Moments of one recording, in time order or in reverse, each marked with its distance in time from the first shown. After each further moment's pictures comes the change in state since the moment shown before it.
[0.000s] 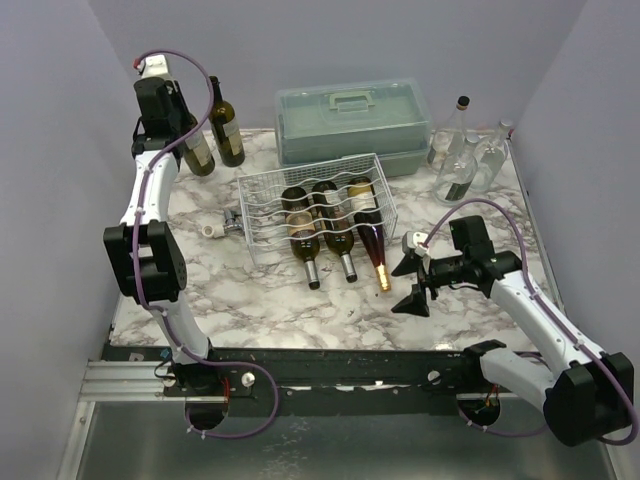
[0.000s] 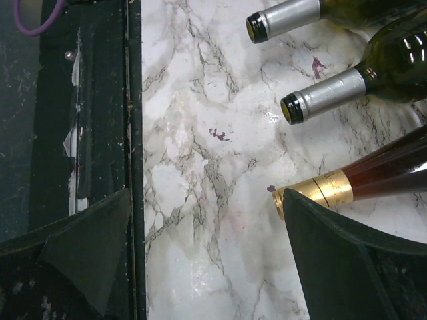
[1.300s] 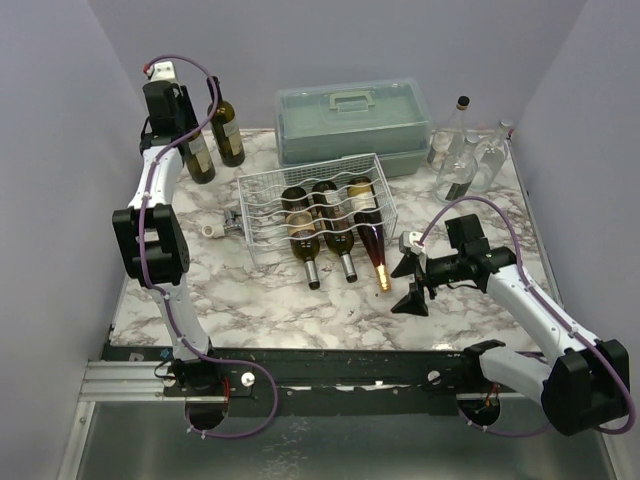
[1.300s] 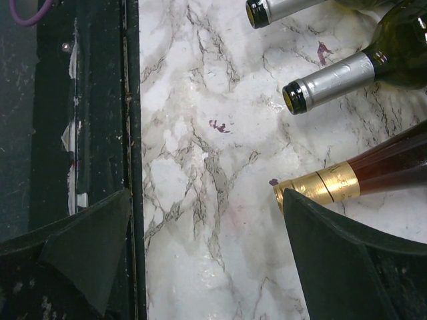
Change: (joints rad) left arm 0.007 0.180 0.087 0.017 -0.008 0.032; right arm -0.002 0.061 0.008 -0.014 0.015 -0.020
